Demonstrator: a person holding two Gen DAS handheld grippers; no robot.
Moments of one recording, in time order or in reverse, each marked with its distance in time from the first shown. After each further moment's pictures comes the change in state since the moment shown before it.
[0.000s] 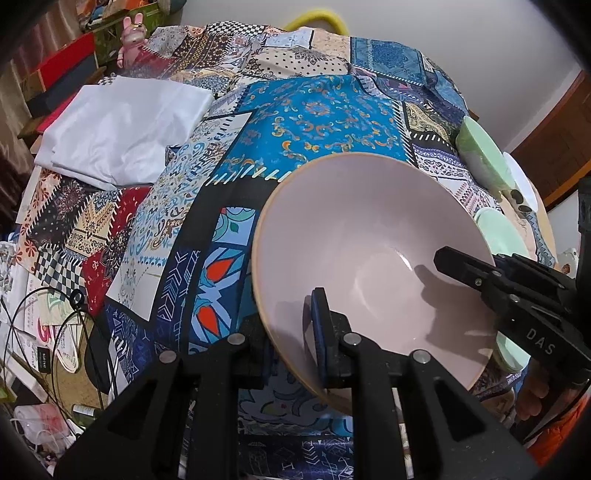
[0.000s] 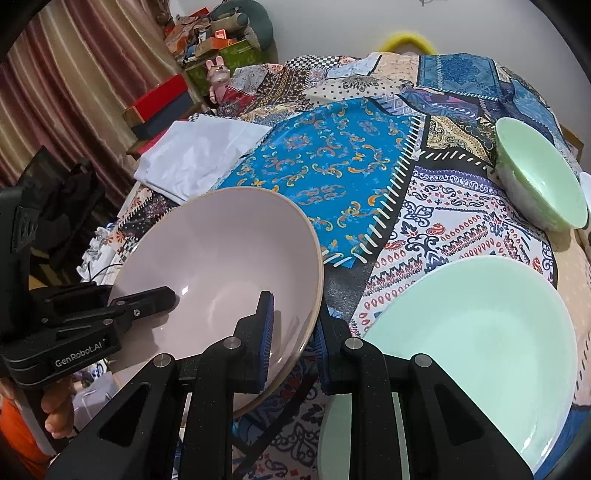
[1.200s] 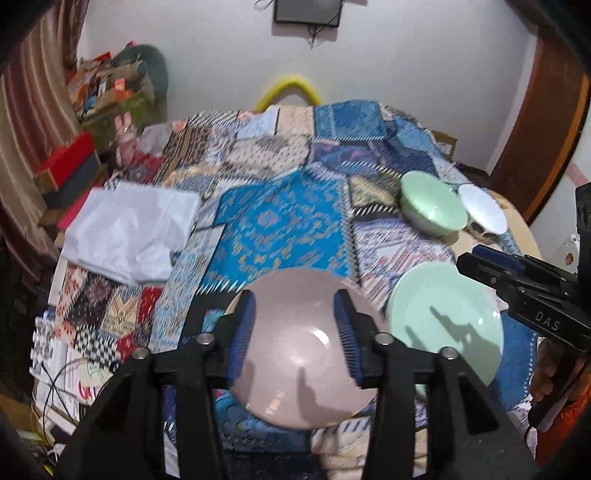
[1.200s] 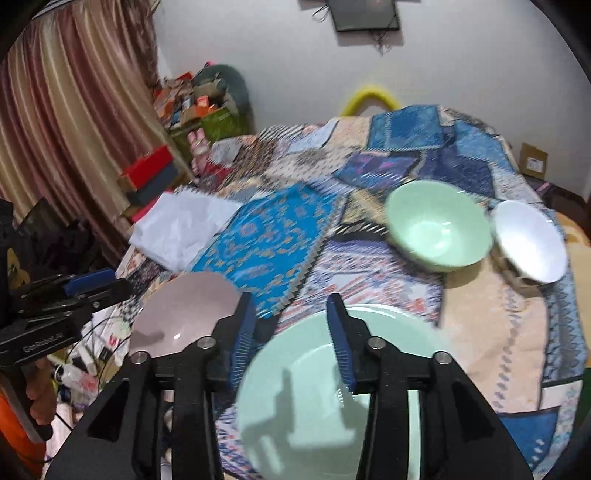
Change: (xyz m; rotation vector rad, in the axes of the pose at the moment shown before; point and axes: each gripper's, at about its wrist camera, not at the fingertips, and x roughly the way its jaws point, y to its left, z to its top) left arm -0.094 -0.091 0.028 0.176 -0.272 0.075; right arm -0.109 -0.062 0.002 0.065 -0.255 -0.057
